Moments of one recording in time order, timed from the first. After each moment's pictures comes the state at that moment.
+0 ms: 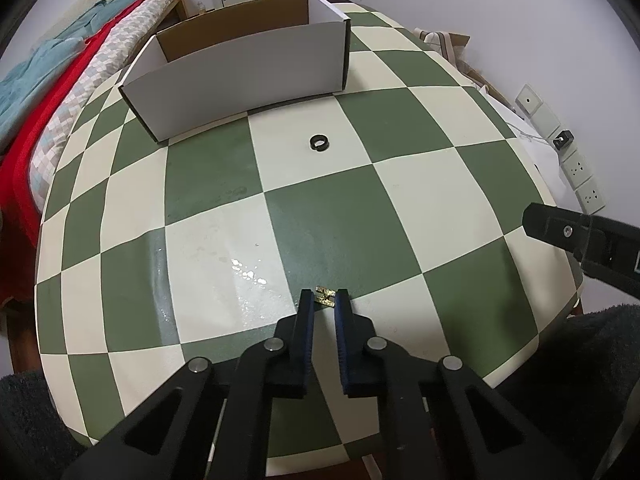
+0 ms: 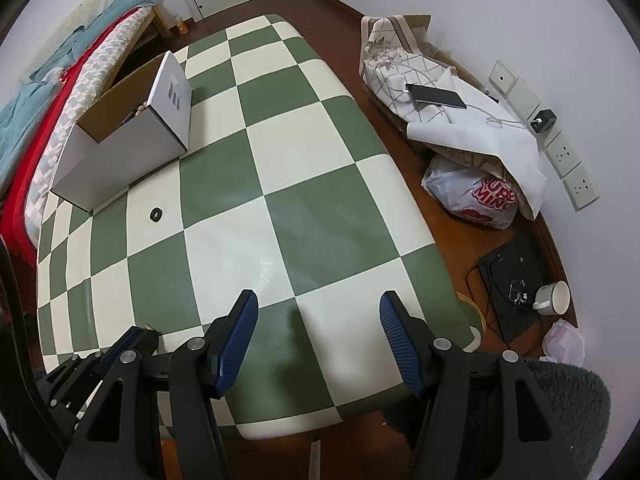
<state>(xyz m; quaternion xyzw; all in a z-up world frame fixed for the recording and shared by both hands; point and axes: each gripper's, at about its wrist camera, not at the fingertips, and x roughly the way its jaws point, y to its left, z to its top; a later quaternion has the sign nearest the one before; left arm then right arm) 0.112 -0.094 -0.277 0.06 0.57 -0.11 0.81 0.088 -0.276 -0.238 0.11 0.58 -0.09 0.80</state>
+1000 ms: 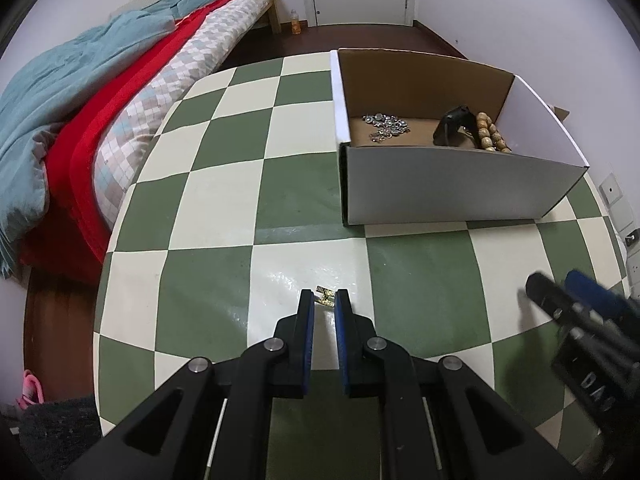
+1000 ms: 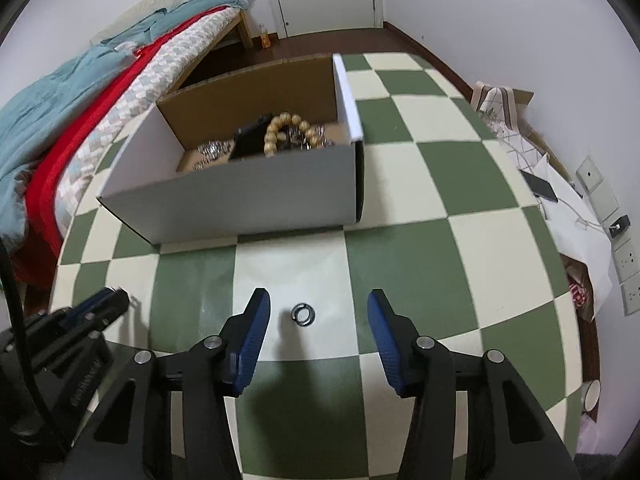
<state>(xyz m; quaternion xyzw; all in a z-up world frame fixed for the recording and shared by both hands) 0.199 0.020 -0.274 0.02 0.53 0.02 0.85 0.183 -0.156 -0.269 0.04 0.52 0.02 0.85</state>
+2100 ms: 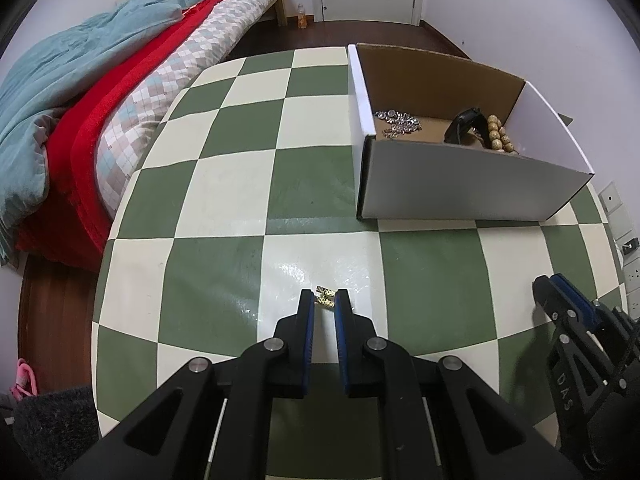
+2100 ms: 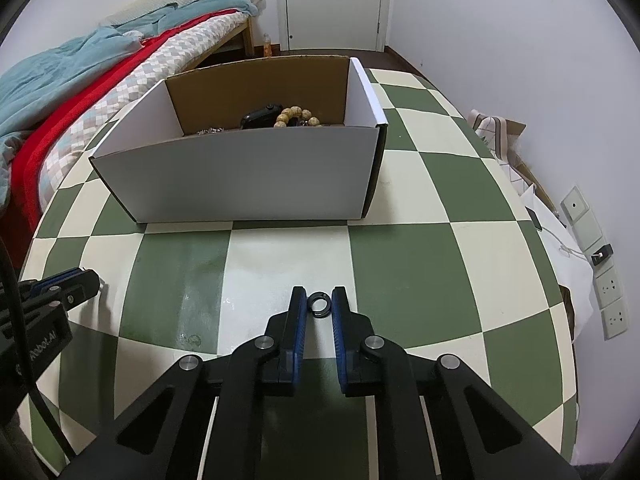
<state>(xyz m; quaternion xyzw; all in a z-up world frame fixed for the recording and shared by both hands) 0.198 0.030 -0.275 0.00 0.53 0.03 0.85 0.168 -0.138 -0.282 -0.02 0.48 0.00 0.87</state>
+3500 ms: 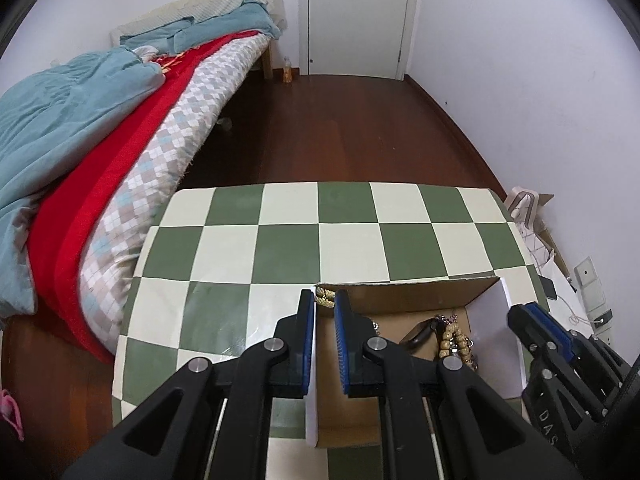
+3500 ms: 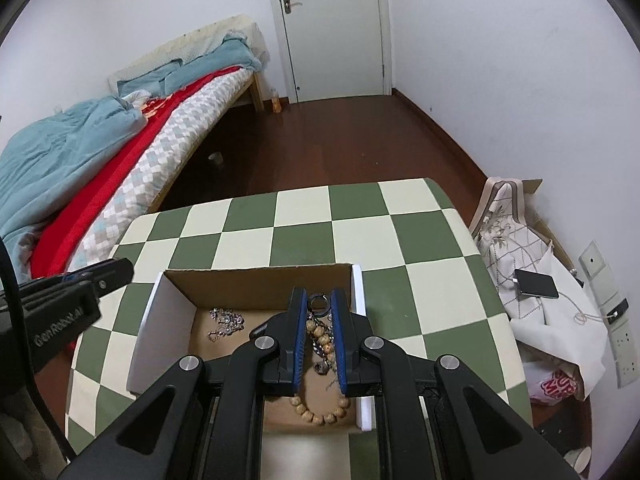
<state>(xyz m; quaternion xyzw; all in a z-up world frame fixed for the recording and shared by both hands) 0.321 0.017 -0.180 -0.03 0.46 0.00 0.89 0.294 -0.150 -0.190 0.03 0.42 0.03 0.91</state>
